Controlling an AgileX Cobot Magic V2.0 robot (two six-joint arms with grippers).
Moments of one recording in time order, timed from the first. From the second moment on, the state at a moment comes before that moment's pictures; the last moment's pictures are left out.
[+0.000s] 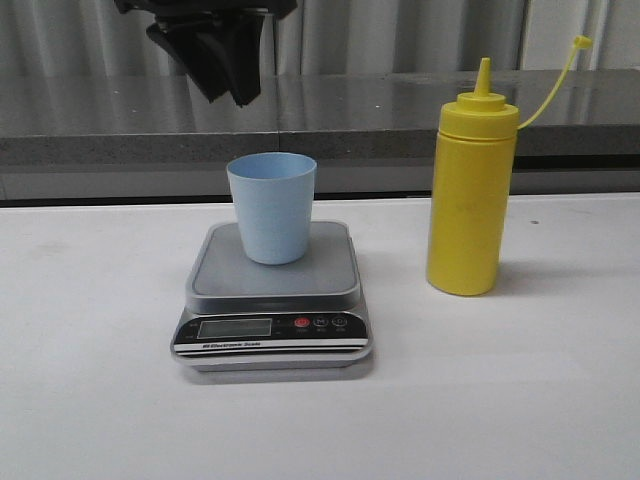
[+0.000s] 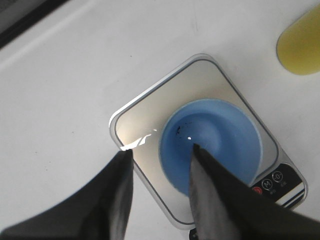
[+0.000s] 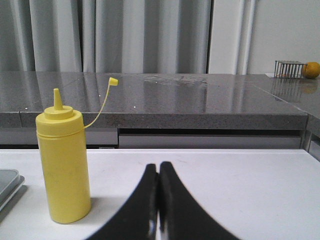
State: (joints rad) left arm -0.48 1.94 -1.88 -0.05 1.11 0.07; right arm 0.01 -0.01 0.03 -0.07 -0.07 0.12
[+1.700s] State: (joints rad) left arm -0.17 0.90 -1.06 0.08 0.92 -0.05; right arm 0.01 -0.01 0.03 -0.07 -0.03 0.12
